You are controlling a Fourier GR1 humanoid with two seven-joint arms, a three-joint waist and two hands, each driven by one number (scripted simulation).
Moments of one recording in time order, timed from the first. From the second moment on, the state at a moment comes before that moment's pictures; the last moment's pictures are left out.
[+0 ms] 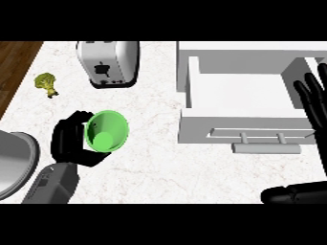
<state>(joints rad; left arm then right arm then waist) -0.29 0.15 0.03 -0.89 0.35 -0.20 -0.86 -0.09 -0.10 -0.07 -2.12 -0.16 0.12 0.23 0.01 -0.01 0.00</state>
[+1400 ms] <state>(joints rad) -0.77 0.02 -0.07 -1.31 0.23 0.20 -0.17 -0.10 -0.10 -0.09 -2.08 -0.17 0.14 0.19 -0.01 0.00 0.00</state>
